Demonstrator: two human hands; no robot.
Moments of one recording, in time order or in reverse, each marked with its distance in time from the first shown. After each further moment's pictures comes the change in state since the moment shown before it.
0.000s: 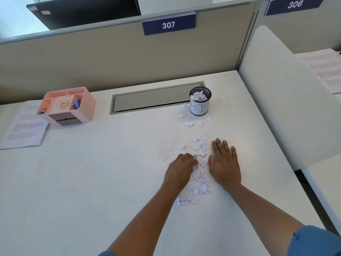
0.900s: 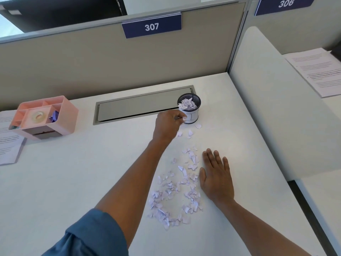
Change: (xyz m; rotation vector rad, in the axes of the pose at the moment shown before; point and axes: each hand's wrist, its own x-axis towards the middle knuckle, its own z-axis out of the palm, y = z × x) left_hand 0.151 -0.005 -0.103 -0.550 0.327 -0.167; right_hand 0.002 0.004 0.004 0.027 0.014 -0.009
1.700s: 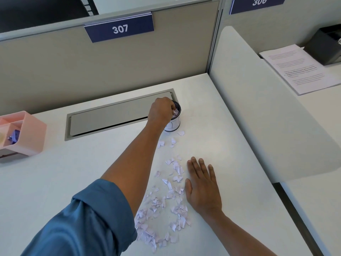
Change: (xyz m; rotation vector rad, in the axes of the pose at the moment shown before) left_hand 0.103 0.026 0.044 0.464 -0.213 -0.012; right_hand 0.003 0.002 0.004 0.027 -0.050 0.037
